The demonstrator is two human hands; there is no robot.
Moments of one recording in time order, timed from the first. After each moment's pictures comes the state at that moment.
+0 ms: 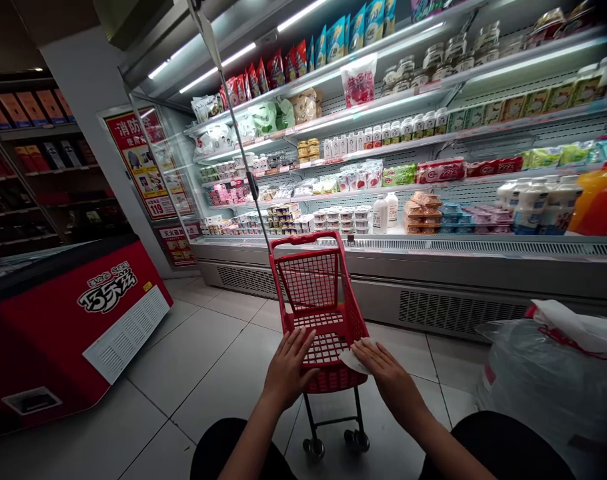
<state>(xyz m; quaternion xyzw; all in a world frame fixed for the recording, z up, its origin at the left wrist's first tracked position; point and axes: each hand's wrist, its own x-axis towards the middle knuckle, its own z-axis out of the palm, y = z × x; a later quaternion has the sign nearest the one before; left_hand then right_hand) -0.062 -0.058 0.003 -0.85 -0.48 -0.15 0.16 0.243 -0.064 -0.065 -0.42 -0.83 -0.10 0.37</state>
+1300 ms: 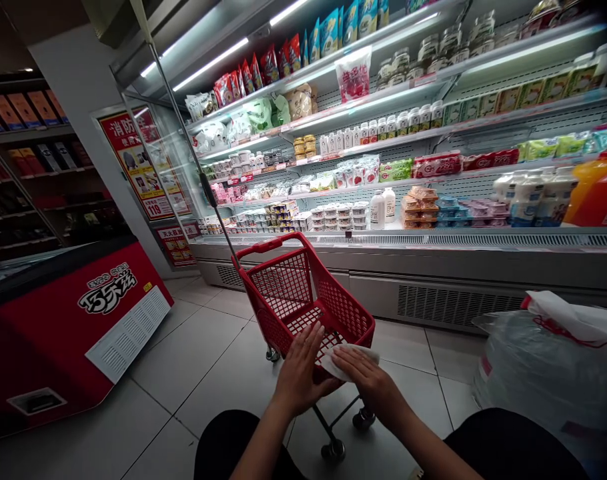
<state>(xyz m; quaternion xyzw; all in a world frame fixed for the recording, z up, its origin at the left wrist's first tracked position) -0.026 -0.075 0.004 -0.87 -0.44 -0.20 0.11 0.211 -0.079 -0.062 -0.32 -0.86 -0.11 0.39</state>
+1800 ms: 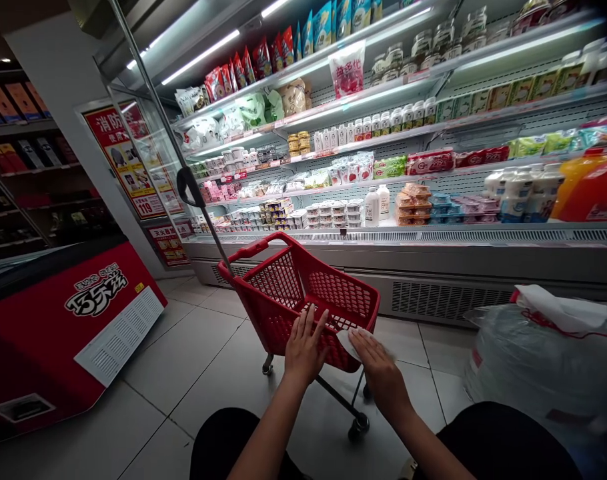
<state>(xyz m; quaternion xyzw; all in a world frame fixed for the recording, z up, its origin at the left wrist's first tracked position) 0.016 -0.038 0.000 -0.82 -0.50 -0.18 0.19 0.227 -0.073 -0.073 -0.49 -0.75 -0.14 0.41</state>
